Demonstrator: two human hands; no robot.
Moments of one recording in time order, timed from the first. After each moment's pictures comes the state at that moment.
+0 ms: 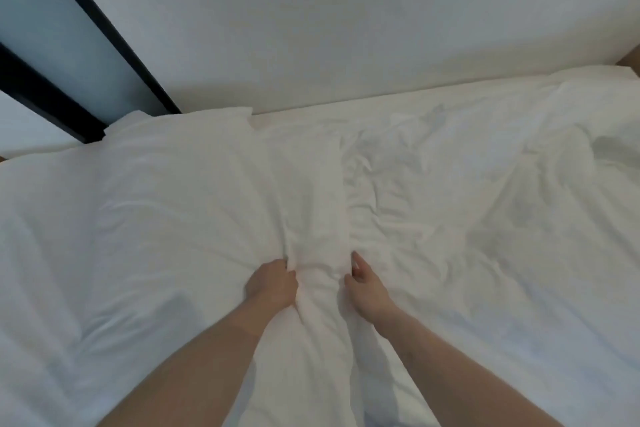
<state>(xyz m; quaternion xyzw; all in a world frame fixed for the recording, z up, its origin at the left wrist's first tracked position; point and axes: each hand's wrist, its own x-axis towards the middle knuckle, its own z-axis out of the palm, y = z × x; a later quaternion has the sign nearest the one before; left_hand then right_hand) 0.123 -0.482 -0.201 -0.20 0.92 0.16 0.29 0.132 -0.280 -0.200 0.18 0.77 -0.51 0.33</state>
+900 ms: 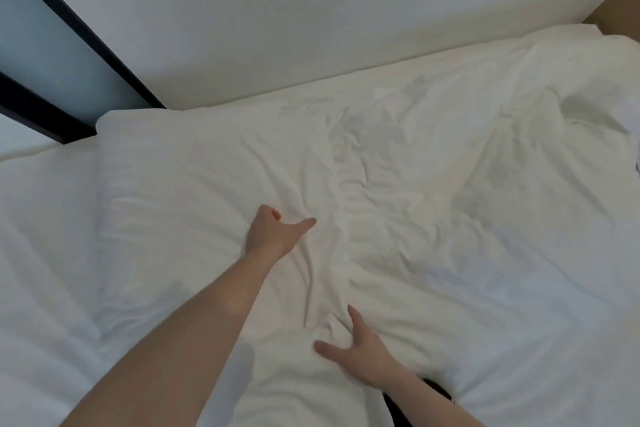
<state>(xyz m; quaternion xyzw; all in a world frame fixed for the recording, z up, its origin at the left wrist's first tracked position) 0.087 -0.484 -0.148 -0.28 0.87 0.32 0.24 0.279 -0.290 -0.180 0.18 0.74 -0.50 0.42</state>
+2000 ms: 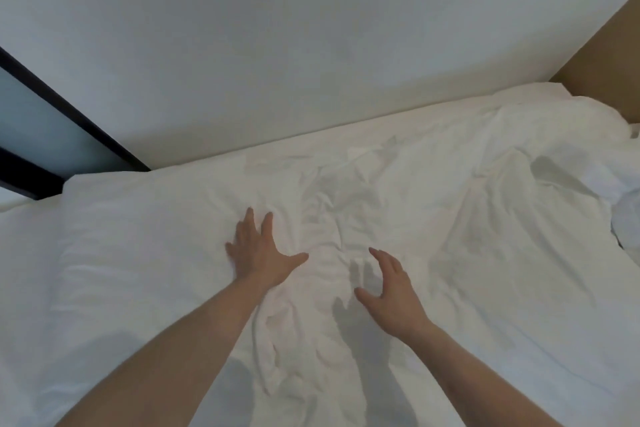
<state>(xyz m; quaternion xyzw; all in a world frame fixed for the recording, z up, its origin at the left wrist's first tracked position) 0.001 -0.442 -0.169 -0.13 0.97 0.11 0.19 0.086 -0.182 -0.141 0.08 0.90 -0.38 0.19</state>
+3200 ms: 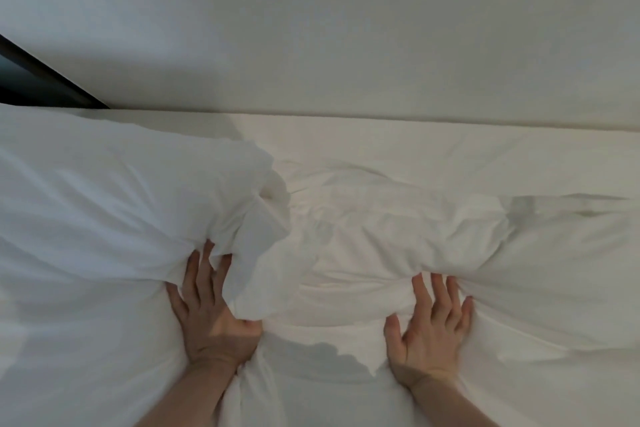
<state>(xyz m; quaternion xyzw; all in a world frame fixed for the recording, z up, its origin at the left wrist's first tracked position) -0.033 -0.502 -0.344 -0.25 0.96 0.10 0.02 -0.076 -0.199 -0.358 0.00 0.99 -0.15 0.04</state>
